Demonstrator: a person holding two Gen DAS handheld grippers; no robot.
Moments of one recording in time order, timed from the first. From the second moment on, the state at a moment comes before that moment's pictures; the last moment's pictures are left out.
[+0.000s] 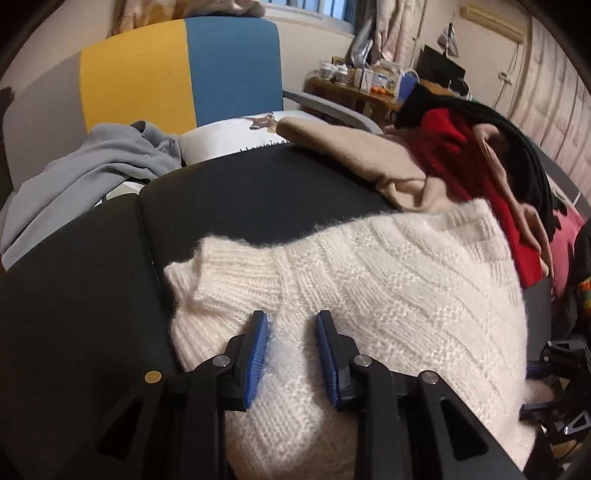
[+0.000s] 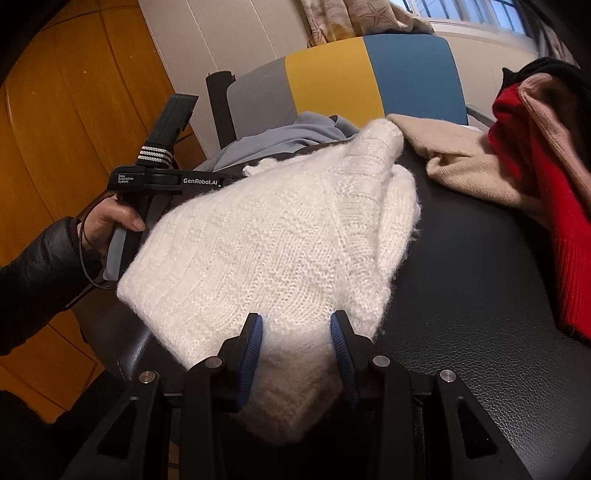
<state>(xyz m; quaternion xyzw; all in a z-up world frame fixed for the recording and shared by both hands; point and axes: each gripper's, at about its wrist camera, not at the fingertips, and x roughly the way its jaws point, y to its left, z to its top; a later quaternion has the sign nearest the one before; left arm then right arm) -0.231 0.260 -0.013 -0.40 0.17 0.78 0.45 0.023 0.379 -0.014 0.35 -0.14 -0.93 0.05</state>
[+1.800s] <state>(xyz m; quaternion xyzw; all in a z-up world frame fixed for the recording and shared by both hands) -0.210 0.164 -0.038 -0.50 -0.17 0.68 0.51 -0.112 0.476 -0.039 0.39 -0.37 -0.83 0.14</state>
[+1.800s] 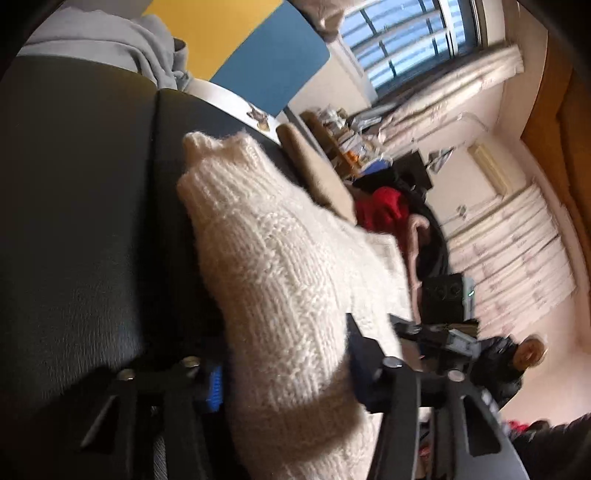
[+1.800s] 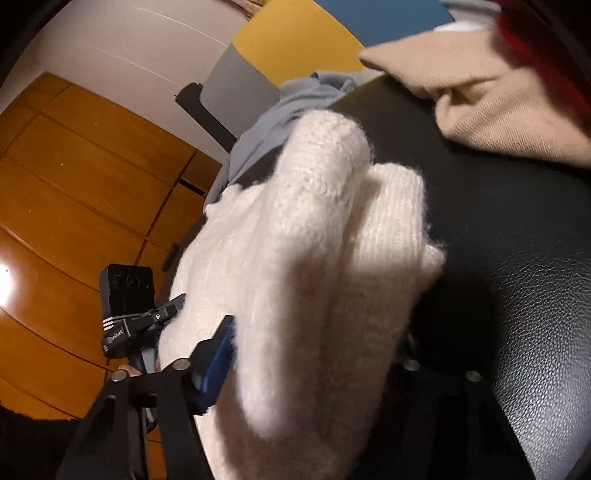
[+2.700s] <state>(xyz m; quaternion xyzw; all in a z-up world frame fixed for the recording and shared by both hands) -0.207 -0.286 0.027 -0.32 -0.29 0.89 0.10 -0.399 -0.020 0.008 0.47 -0.12 -0.74 0.46</state>
